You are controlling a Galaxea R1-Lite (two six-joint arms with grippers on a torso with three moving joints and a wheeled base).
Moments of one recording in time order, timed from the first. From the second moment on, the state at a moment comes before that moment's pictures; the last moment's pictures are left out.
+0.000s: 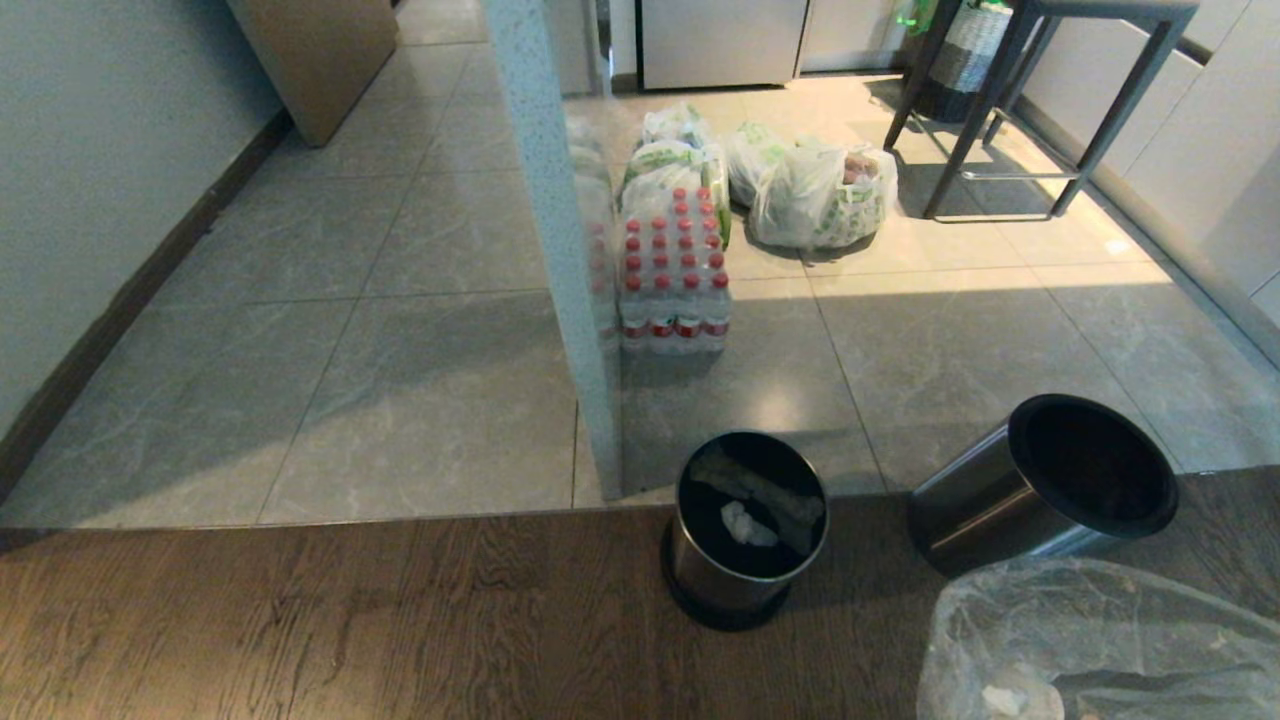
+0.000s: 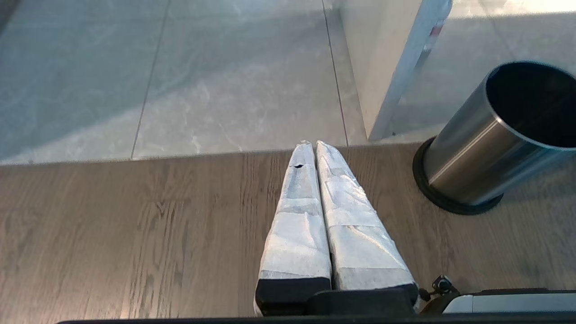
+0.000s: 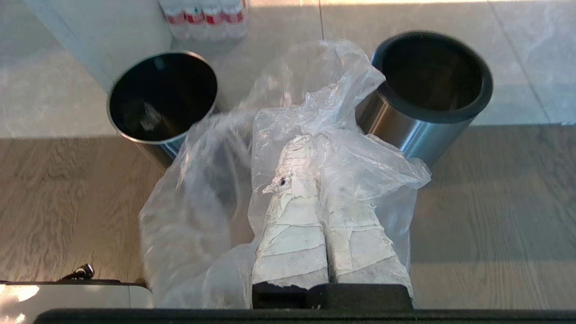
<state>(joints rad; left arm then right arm) 0.00 0.00 0.00 0.00 0.00 -0.01 0.00 0.00 0.00 0.00 0.01 -0.02</state>
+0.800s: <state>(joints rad) 0.00 0.00 0.00 0.00 0.00 -0.01 0.00 0.00 0.00 0.00 0.01 -0.02</state>
